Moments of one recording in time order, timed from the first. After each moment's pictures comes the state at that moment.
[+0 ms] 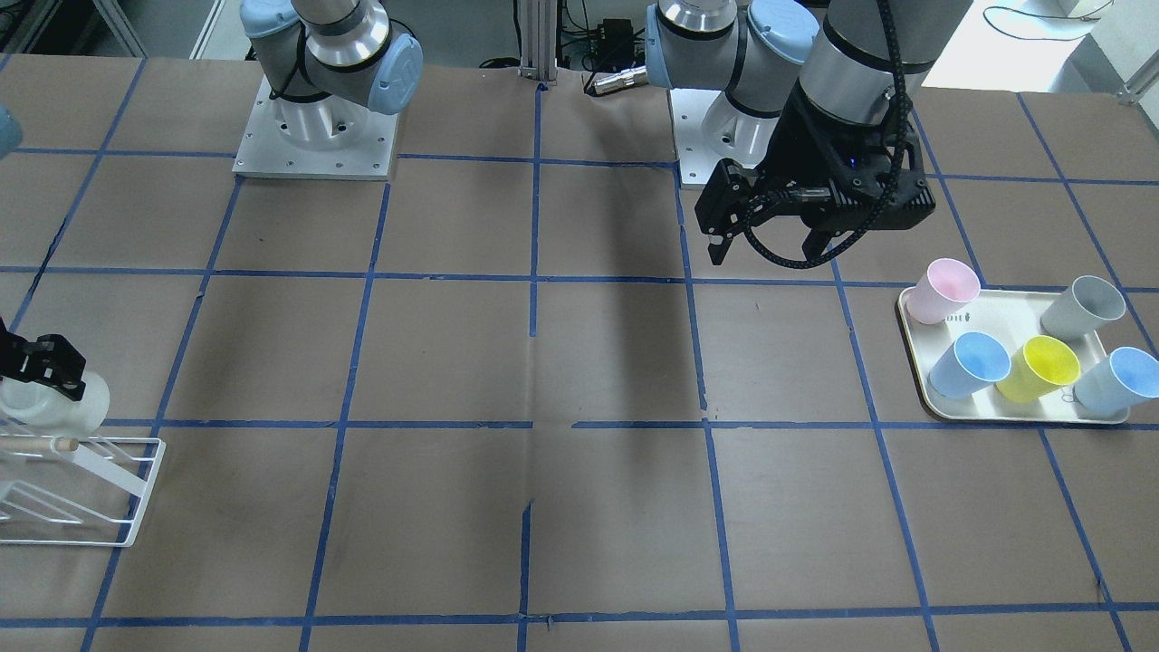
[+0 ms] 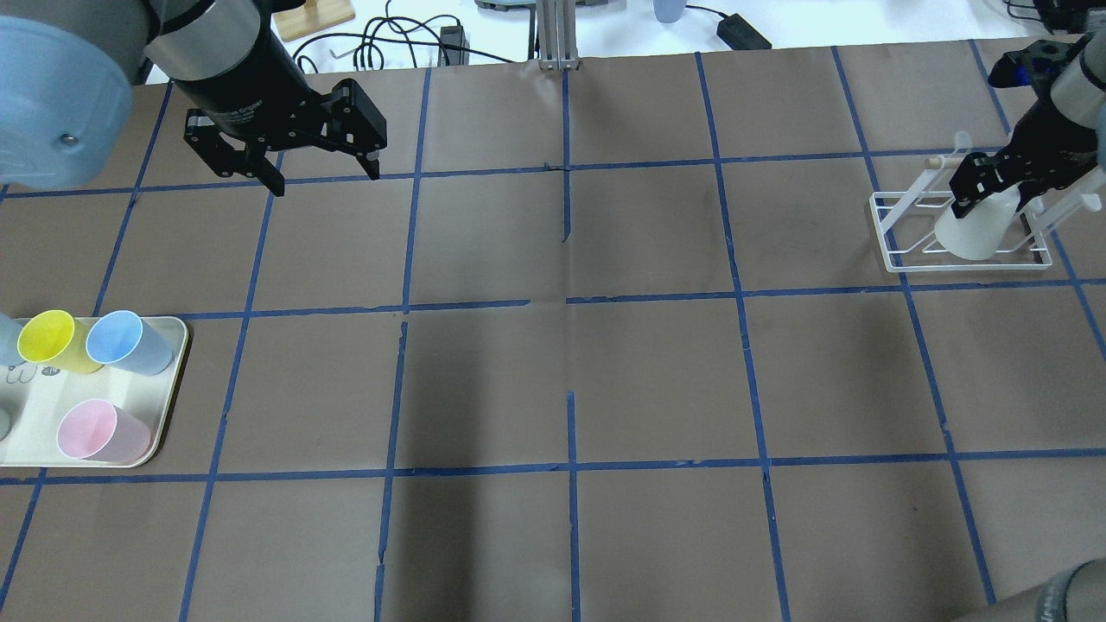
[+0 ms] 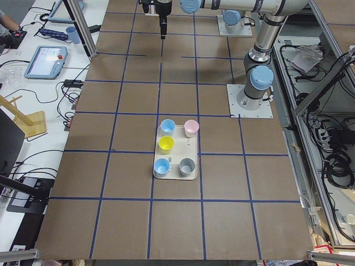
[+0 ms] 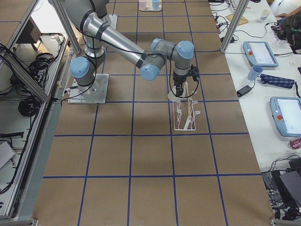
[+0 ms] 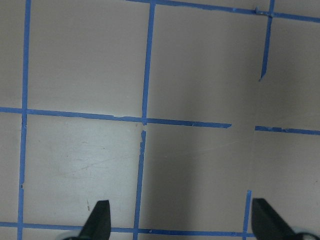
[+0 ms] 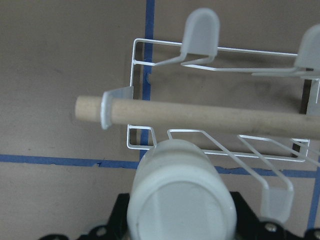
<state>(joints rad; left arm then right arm) -1.60 -1.61 -1.52 -1.51 1.51 -0.13 1.11 -1.29 1.68 -1.98 -1.58 -0.53</state>
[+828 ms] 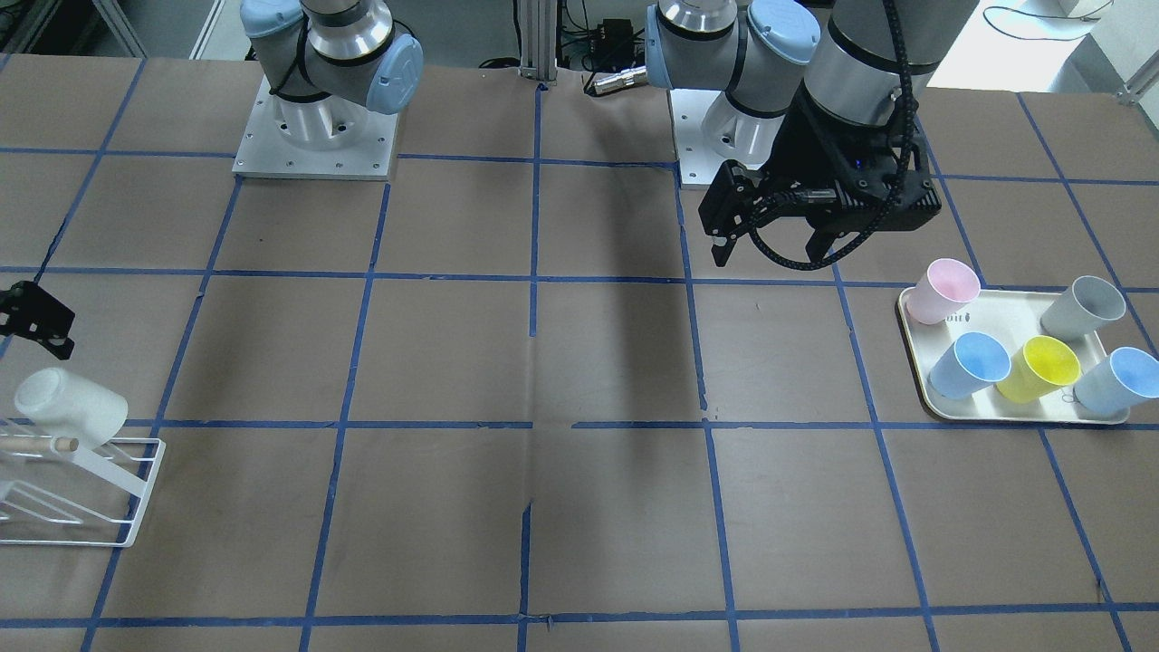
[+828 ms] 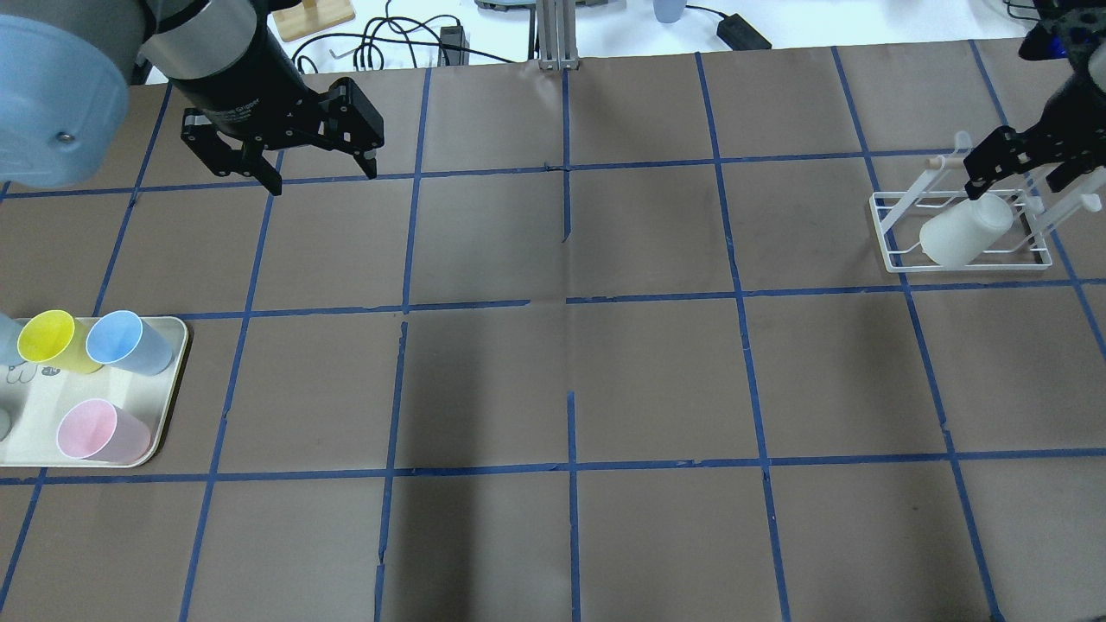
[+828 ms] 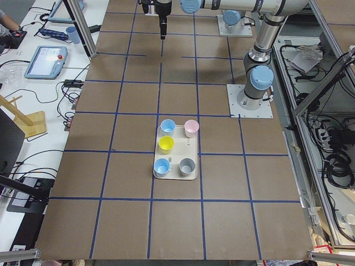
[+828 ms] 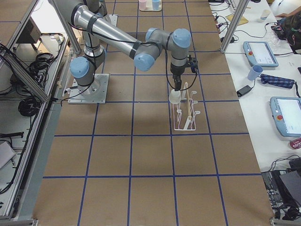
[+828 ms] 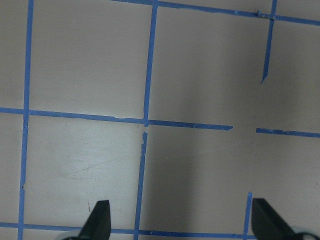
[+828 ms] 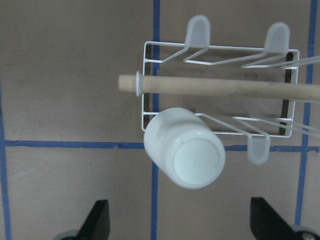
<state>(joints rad) -1.59 -1.61 -1.52 -1.51 1.51 -0.13 1.12 -1.44 1.66 -1.85 -1.56 -0.48</state>
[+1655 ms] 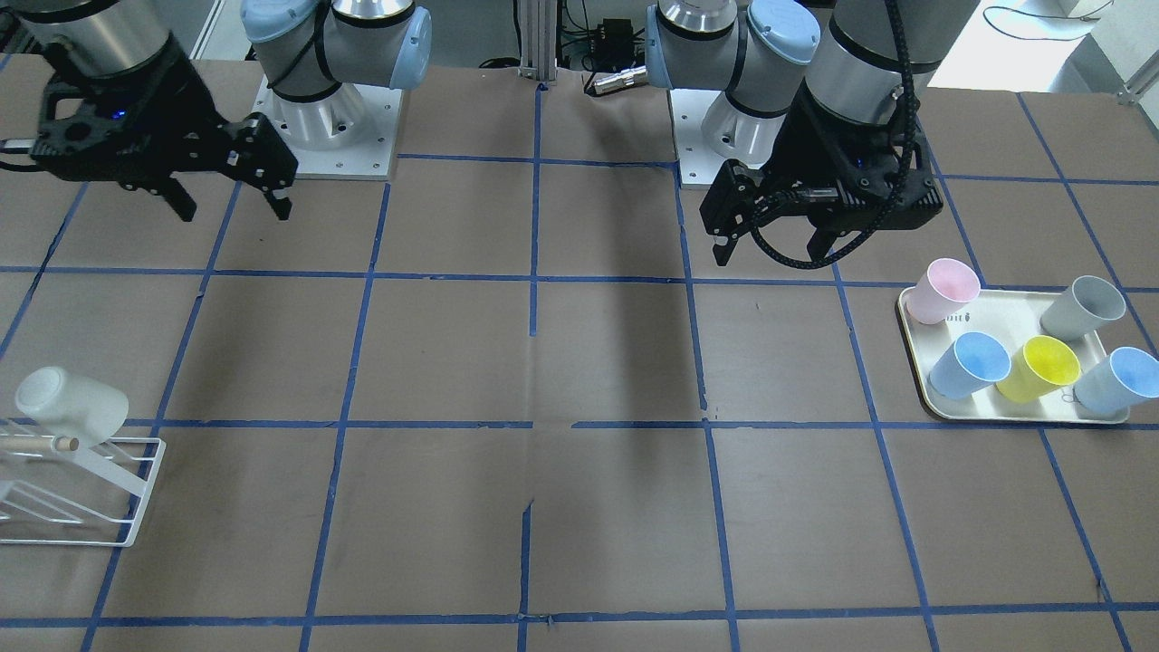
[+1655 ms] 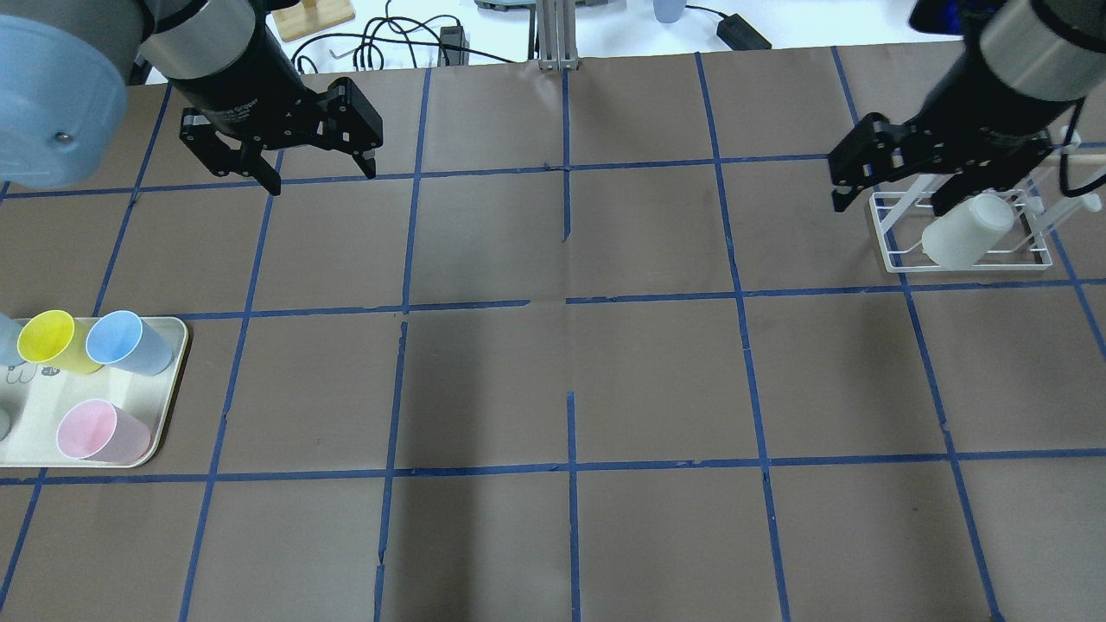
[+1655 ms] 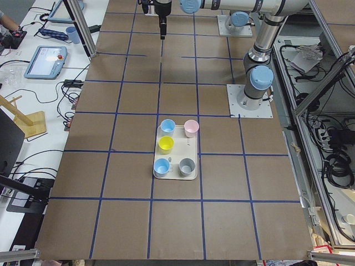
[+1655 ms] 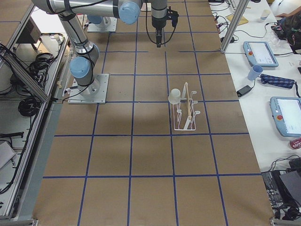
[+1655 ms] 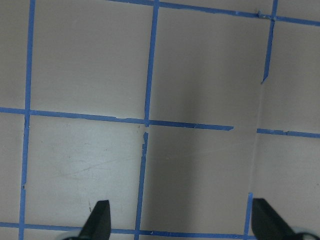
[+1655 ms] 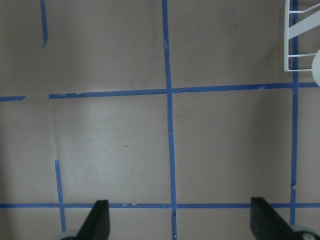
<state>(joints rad) -1.59 -1.61 -1.52 -1.51 1.51 -0.13 1.49 -1.68 1.68 -1.60 -1.48 -0.05</state>
